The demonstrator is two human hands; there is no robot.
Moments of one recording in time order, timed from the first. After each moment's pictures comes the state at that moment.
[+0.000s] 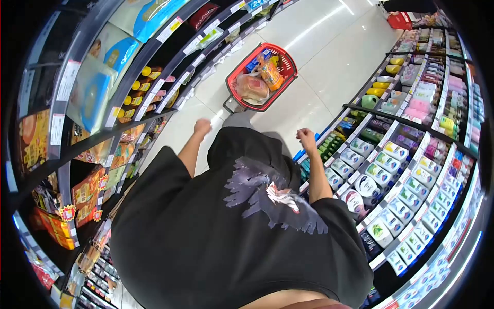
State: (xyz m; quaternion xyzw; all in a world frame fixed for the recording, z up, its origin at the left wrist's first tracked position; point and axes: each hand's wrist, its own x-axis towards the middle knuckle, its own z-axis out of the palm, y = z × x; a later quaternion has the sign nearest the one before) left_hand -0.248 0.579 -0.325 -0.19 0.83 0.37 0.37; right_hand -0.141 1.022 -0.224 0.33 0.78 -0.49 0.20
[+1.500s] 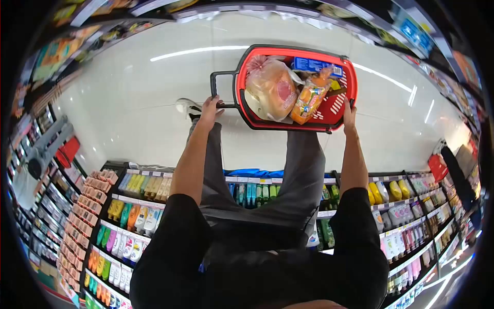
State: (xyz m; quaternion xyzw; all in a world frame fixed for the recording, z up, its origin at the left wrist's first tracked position) left_hand -0.175 0.726 -0.554 -0.64 0.32 0.70 0.07; right_hand -0.498 1.090 -0.526 0.20 0.85 -0.35 0.33
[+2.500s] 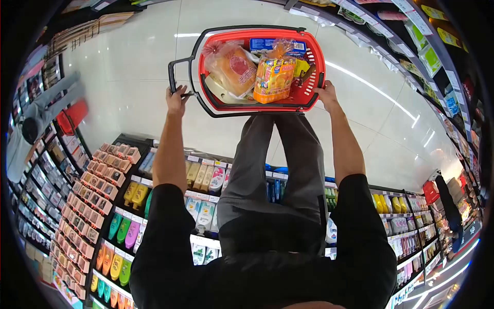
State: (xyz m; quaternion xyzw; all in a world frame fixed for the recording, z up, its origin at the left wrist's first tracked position) left_hand 0.178 0.336 -0.511 -0.67 0.32 0.64 -0.20; right_hand -0.232 0.655 -0.558 -0.02 0.80 -0.31 0.51
